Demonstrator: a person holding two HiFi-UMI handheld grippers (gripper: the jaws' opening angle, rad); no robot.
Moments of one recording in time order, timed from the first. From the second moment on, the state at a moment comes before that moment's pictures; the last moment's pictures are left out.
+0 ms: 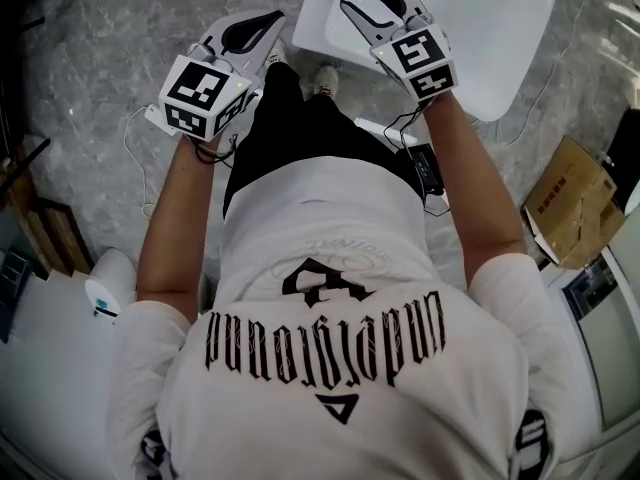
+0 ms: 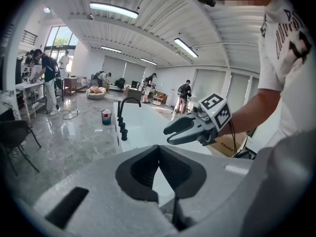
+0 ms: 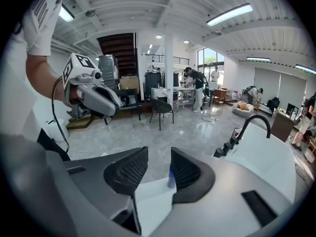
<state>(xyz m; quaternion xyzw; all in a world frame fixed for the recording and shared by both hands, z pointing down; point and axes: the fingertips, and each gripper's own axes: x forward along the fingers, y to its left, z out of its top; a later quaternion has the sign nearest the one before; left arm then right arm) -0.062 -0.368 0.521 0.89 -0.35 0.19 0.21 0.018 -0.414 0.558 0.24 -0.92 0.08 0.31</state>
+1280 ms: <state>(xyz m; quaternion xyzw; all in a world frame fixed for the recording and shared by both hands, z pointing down) -0.084 -0.324 0.255 0.88 -0.46 0.07 0.03 0.062 -0.365 0.249 0.23 -0.96 -0.06 0.13</state>
